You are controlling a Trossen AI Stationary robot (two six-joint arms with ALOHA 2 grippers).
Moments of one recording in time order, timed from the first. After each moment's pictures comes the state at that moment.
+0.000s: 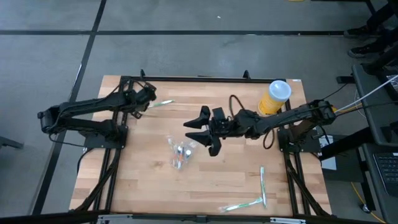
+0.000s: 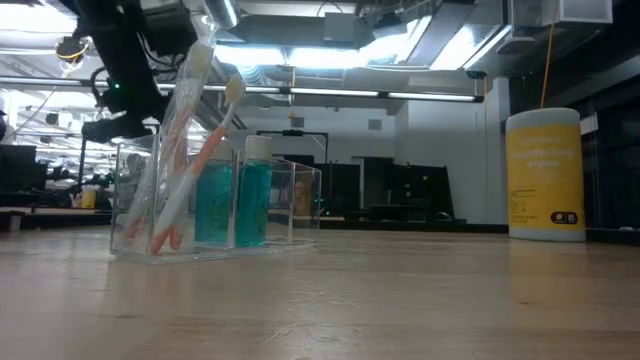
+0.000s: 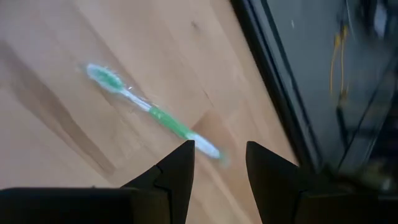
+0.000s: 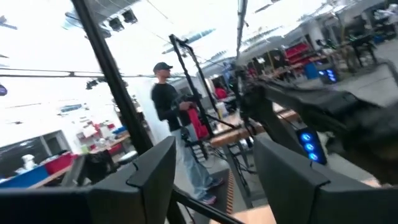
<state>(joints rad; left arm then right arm) 0.46 1.02 0.67 -0.70 -0.51 -2.02 0.22 1.63 1.22 0.69 0.06 0.40</state>
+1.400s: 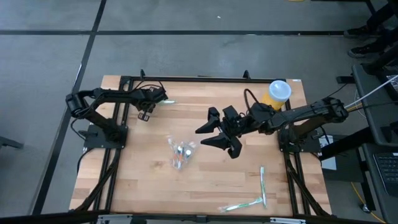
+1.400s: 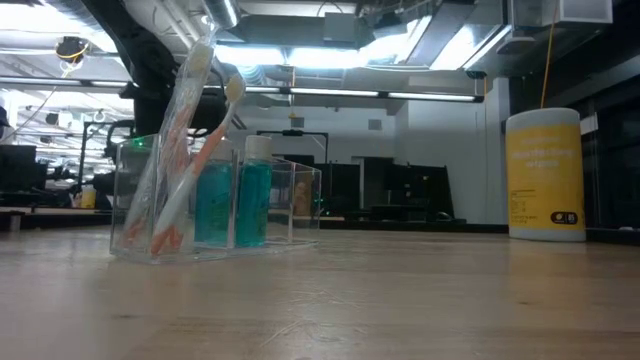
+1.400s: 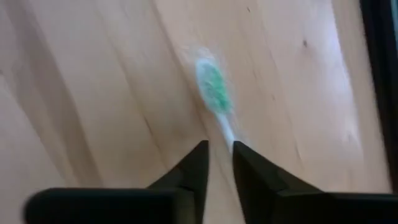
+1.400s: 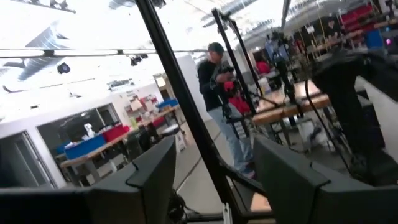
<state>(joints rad) 0.59 1.47 0.67 -0.56 -0.44 -2.21 0.22 1.47 1.22 0.50 -0.15 0.45</state>
